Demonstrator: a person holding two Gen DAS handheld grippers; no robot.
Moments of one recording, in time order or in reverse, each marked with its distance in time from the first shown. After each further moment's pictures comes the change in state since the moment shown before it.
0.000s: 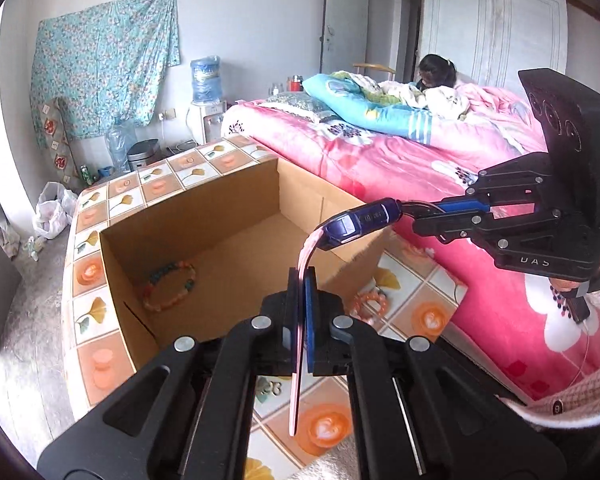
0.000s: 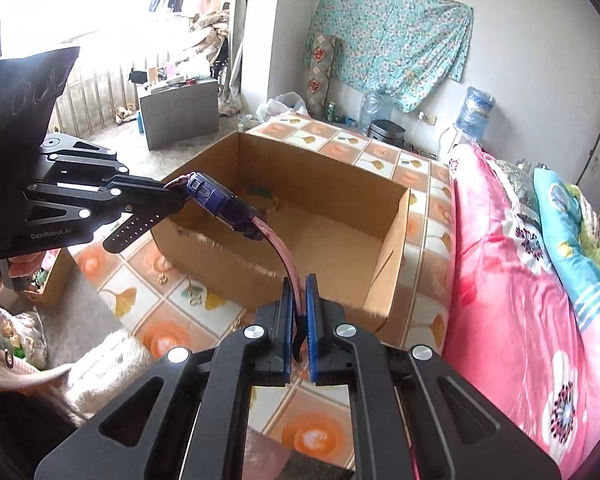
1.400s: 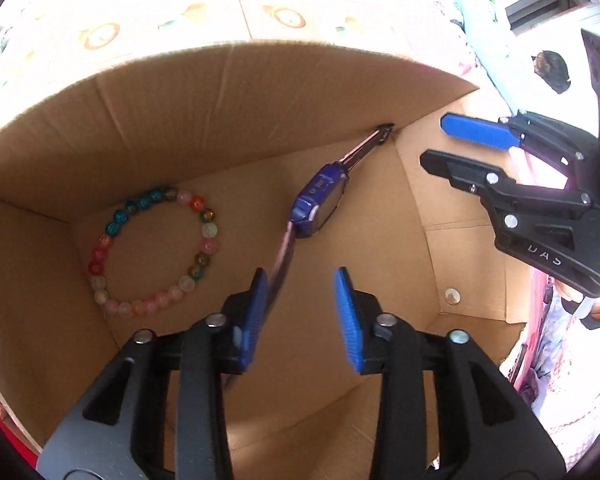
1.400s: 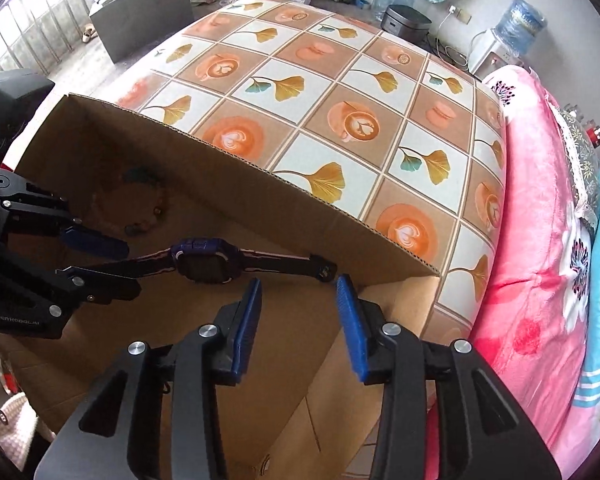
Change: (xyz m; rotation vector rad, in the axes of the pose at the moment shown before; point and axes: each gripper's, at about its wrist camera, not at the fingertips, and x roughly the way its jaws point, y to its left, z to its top) left arm 0.205 0.145 0.024 -0.501 0.634 -0.159; right arm 0.243 -0.099 0.110 -0.001 0.500 0.022
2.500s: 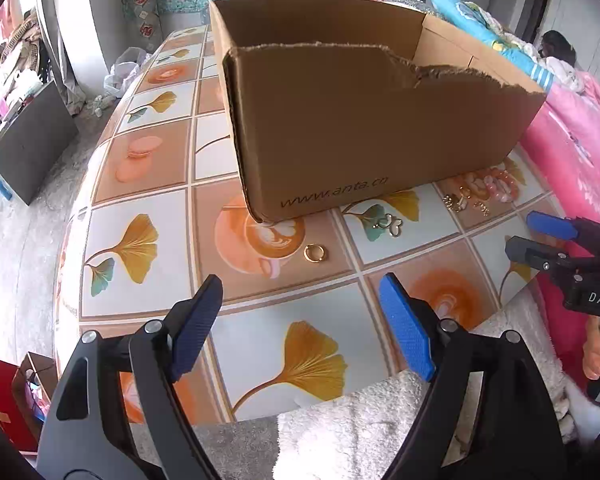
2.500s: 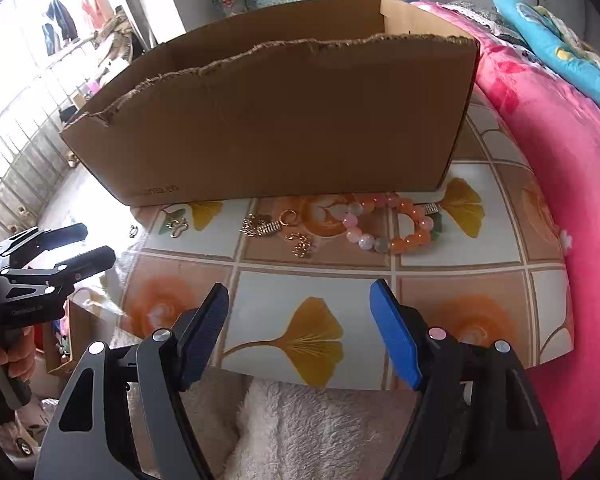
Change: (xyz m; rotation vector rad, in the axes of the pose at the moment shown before) left arm -0.016 0.000 -0.252 0.103 -0.401 0.395; right arm 0.002 0.129 -0.264 0.463 -0.280 0.035
